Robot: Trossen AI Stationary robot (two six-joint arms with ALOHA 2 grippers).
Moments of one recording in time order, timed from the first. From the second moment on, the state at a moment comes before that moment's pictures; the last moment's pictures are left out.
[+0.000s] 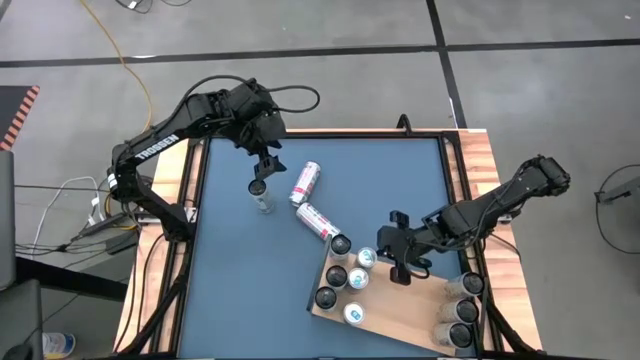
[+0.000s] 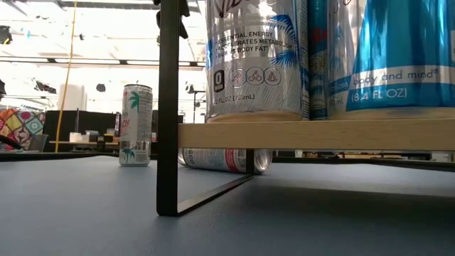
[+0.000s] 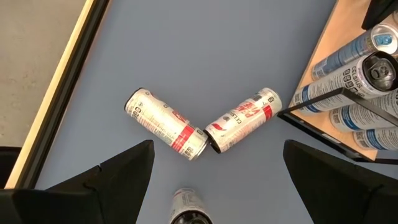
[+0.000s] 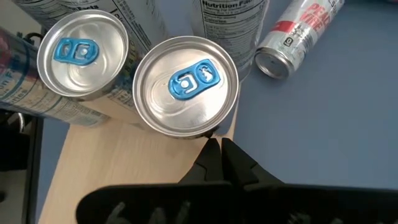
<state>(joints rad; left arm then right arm) 0.43 1.53 1.83 -1.18 0.20 0.07 0.44 1.30 1.06 -0.72 0.21 0.51</state>
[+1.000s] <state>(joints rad) 0.39 1.51 1.83 -1.12 0.20 0.04 0.52 1.24 1.15 -0.90 0.37 0.63</state>
